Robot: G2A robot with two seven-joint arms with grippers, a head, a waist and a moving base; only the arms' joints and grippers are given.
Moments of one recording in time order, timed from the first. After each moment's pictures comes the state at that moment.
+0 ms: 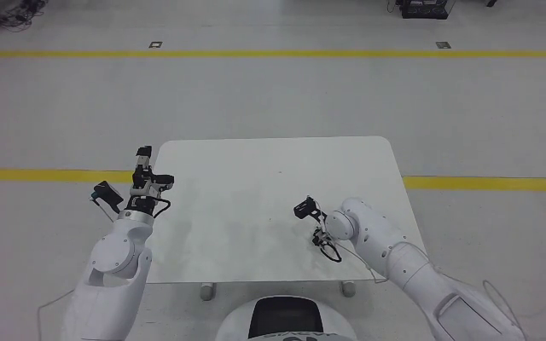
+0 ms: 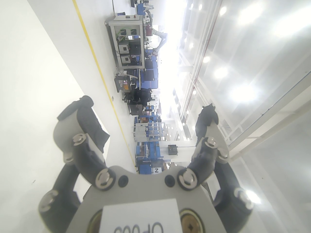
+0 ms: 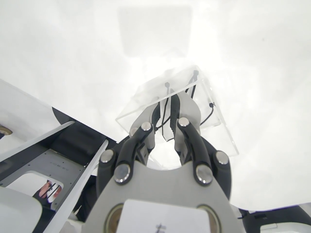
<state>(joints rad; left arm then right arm) 1.73 -1.15 -1.60 -1.80 -0.42 0.00 0.00 -1.04 -1.25 0.68 -1.12 -0.88 -0.09 1.11</state>
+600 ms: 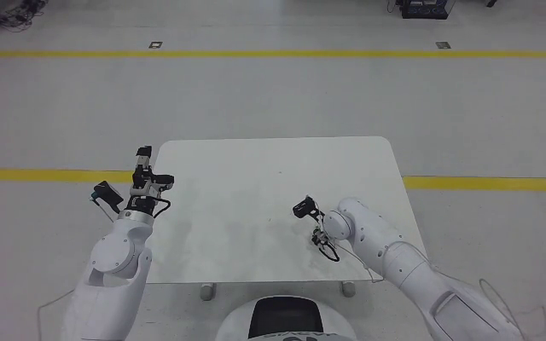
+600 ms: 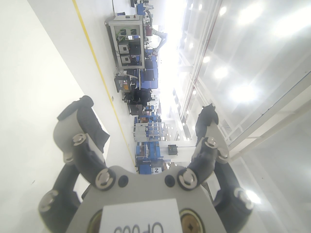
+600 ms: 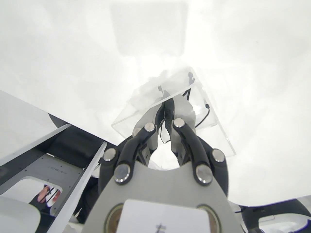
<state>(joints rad) 1.73 -1.15 -1.60 -1.80 -0.42 0.00 0.00 -1.03 -1.27 0.67 -1.11 -0.91 -0.06 1.11</state>
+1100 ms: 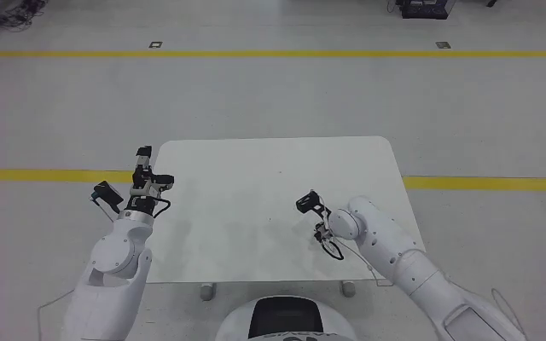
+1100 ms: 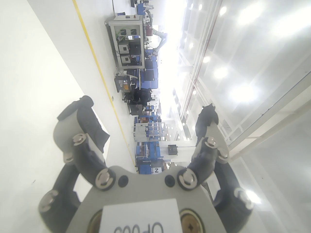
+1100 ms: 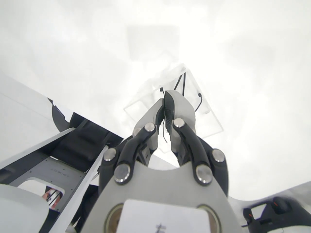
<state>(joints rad) 1.73 -1.15 -1.60 -1.80 -0.42 0.00 0.00 -1.14 -1.20 0.82 -1.33 -0.95 -0.06 1.15</state>
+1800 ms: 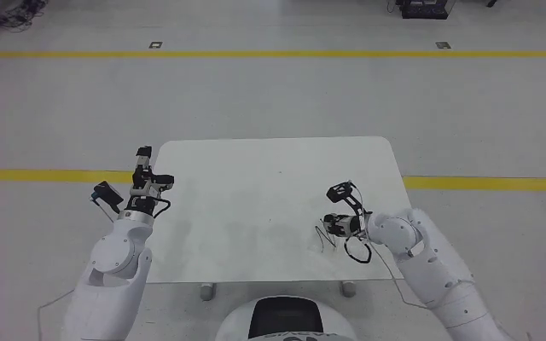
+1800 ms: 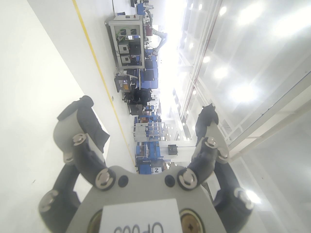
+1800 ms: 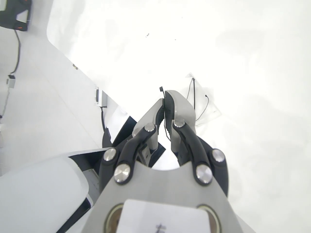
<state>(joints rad) 1.73 -1.15 -1.60 -1.80 -0.42 0.00 0.00 -1.43 -1.11 1.20 -1.59 -0.70 -0.23 0.98</state>
